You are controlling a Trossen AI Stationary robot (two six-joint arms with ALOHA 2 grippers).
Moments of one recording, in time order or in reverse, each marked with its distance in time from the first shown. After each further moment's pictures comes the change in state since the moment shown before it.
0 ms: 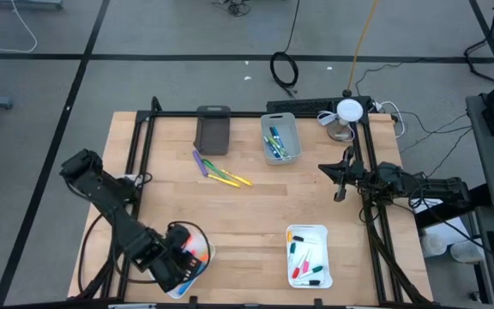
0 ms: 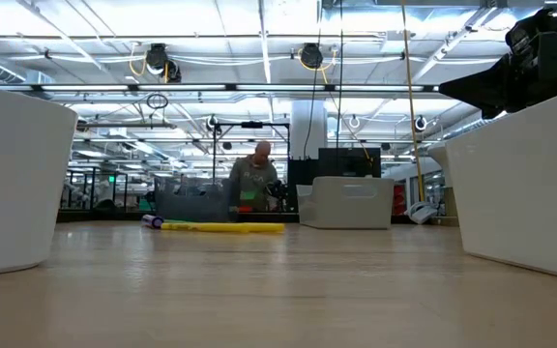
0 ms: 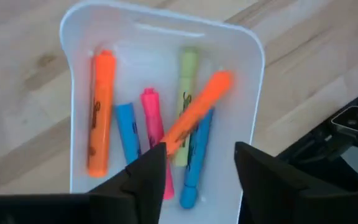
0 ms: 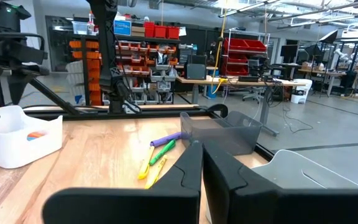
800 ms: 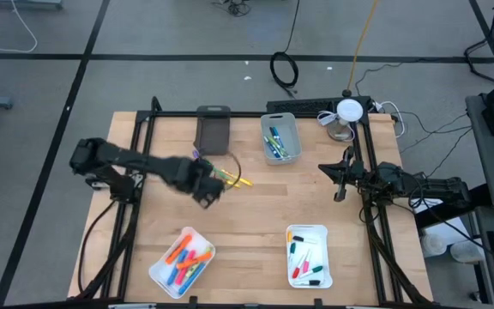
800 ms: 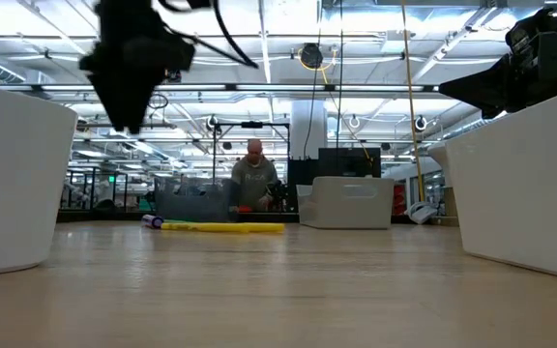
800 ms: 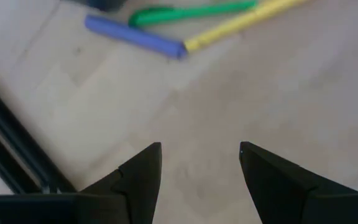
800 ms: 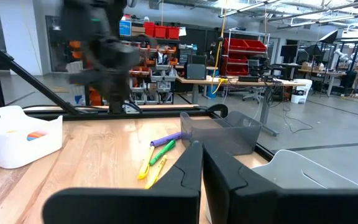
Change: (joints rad) left arm 0.685 -0.025 -0.002 -0.345 -0.045 0.884; right arm 0.000 0.000 0.000 0.000 0.000 0.000
